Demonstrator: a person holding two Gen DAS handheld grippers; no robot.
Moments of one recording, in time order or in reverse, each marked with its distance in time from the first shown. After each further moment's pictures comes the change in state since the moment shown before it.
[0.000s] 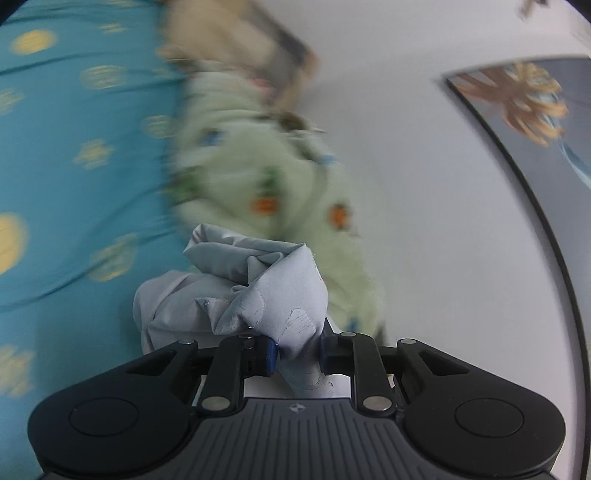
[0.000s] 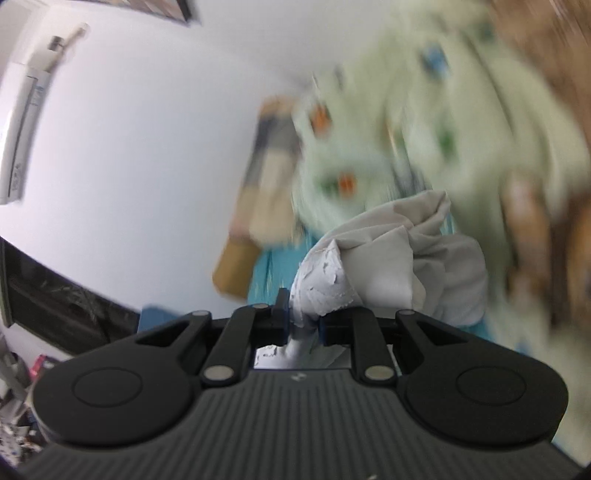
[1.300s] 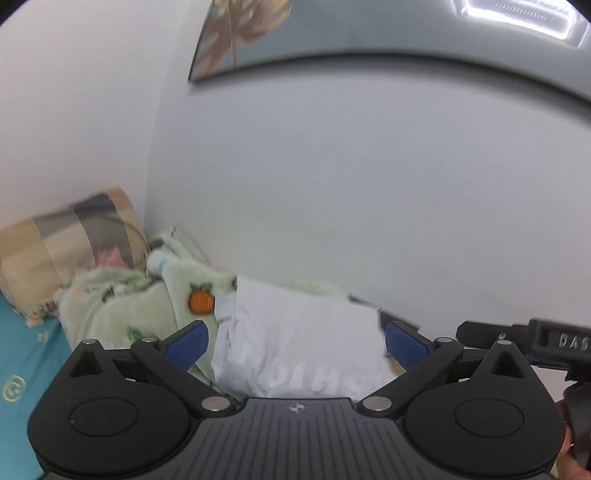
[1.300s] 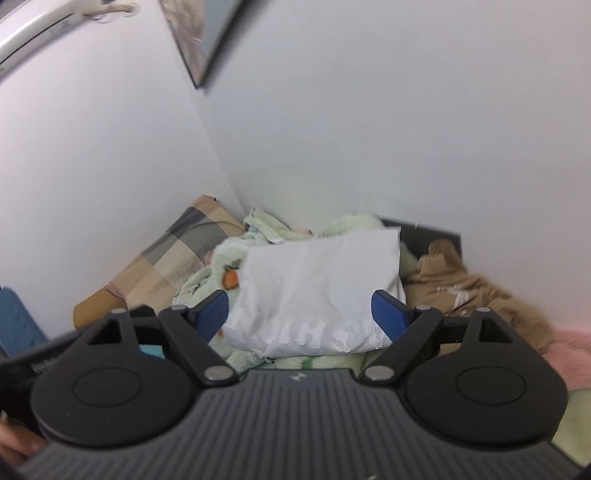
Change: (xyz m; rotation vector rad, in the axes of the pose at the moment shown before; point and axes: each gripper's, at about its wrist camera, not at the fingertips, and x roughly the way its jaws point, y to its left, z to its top) left arm 0.037 -0.186 -0.107 0.959 -0.127 0.091; right arm -0.111 0.045 0.030 -0.536 -0.332 -0.391
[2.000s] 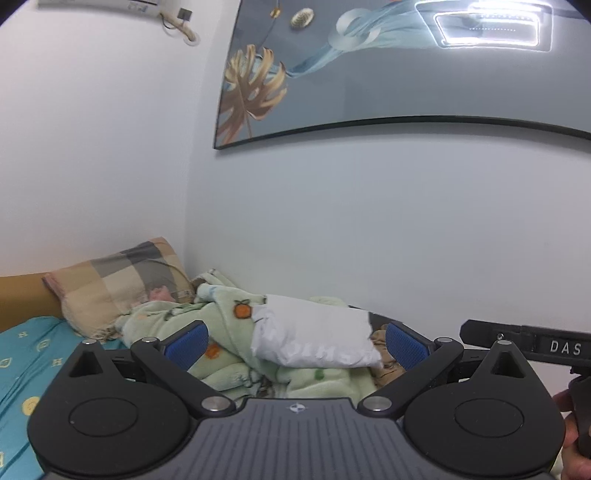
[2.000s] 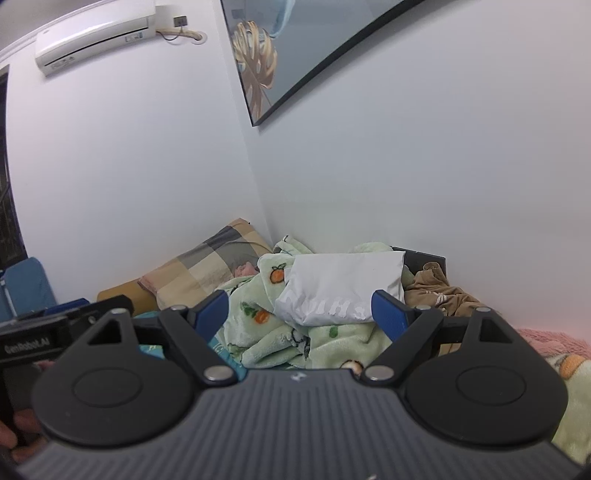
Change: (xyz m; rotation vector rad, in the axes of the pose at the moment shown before) left arm -0.224 -0.051 -0.069 0.086 -0.156 0.127; right arm -0.165 0.039 -0.081 -0.128 -0.136 0.040
